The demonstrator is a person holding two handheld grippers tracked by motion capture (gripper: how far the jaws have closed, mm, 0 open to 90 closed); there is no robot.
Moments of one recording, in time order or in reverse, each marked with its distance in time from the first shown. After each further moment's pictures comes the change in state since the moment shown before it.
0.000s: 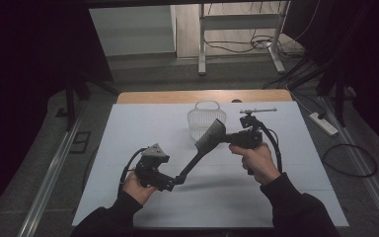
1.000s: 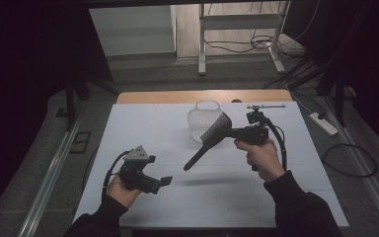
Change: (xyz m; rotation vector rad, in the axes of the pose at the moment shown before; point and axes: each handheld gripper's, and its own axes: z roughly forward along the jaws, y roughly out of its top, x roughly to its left) left arm 0.010 -0.022 -0.031 -0.038 0.042 0.009; right arm 0.000 0.008 -0.016 -0.054 -0.039 -0.034
